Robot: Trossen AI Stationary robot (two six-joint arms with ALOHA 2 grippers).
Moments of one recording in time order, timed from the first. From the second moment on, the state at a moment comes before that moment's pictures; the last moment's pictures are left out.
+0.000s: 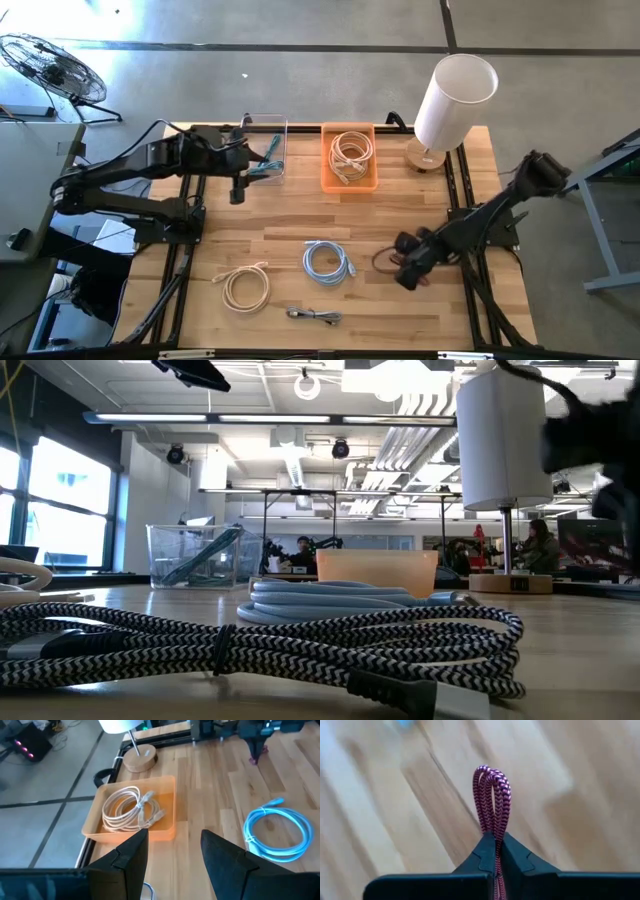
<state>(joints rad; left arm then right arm) 0.22 0.90 1.06 -0.63 -0.01 0.28 0.55 1.31 0.66 -0.56 0.13 1.12</state>
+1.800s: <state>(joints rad) 0.18 1.40 1.06 0.24 0.70 -0.16 0.07 1.23 1.09 0.01 -0.04 0.06</state>
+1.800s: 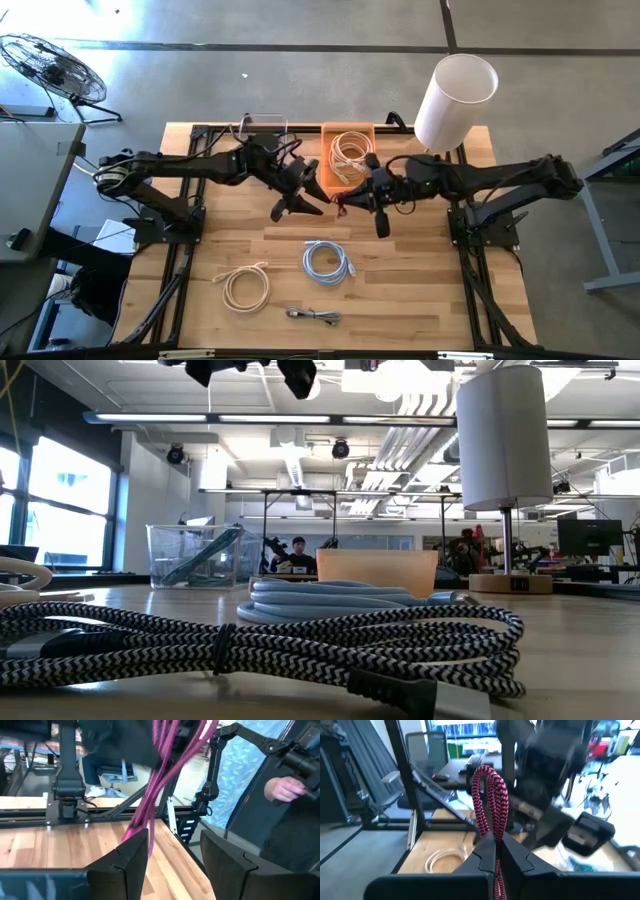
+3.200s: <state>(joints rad) 0.18 1.40 1.06 0.23 0.64 -0.09 0.00 1.31 1.13 0.03 -0.08 0.06</state>
